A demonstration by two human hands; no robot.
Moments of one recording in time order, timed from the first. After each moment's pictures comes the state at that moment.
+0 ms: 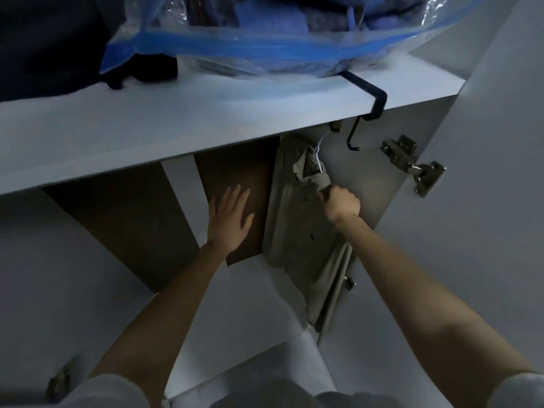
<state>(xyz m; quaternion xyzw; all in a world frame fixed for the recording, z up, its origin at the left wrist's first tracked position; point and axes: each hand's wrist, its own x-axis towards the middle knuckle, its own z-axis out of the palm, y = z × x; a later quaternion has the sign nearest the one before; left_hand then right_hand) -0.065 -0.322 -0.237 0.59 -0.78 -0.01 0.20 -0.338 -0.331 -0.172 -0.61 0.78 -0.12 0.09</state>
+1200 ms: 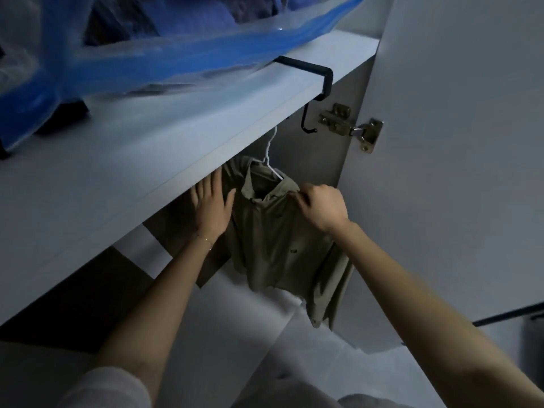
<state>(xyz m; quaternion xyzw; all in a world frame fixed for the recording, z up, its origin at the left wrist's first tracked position) -0.121 -0.397 -0.219 0.44 -0.85 -0.03 0.30 -0.326 -0.236 -0.150 -0.59 0.78 -0.20 0.02</state>
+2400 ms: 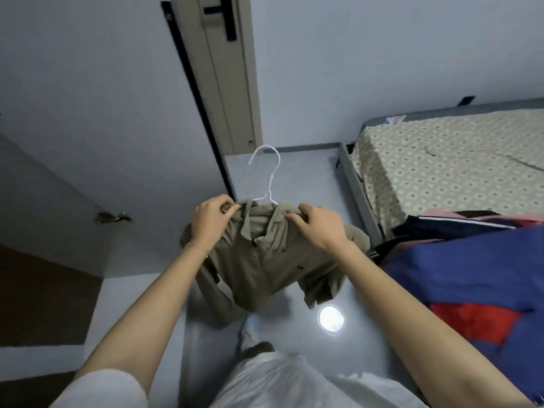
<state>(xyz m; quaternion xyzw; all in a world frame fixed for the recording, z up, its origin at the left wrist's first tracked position) -0.336 0.071 -0.251 0.11 -0.94 -0.28 0.15 -0.386 0.326 -0.243 -0.20 0.96 -0.21 0.06</state>
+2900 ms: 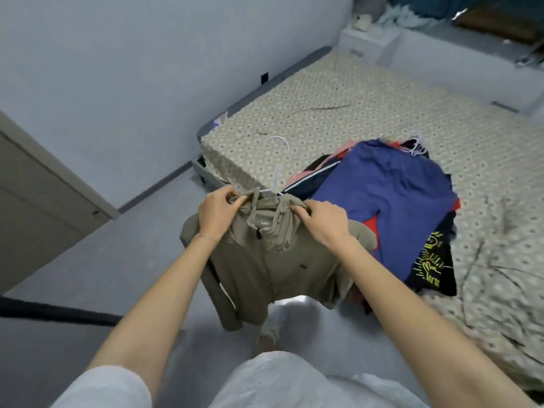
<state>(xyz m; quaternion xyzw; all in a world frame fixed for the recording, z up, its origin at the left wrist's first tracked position) -0.501 0.380 -0.241 -0.20 -0.91 -0.37 0.01 -0.368 0.586 -0.235 0.21 0.97 -0.15 -0.03</state>
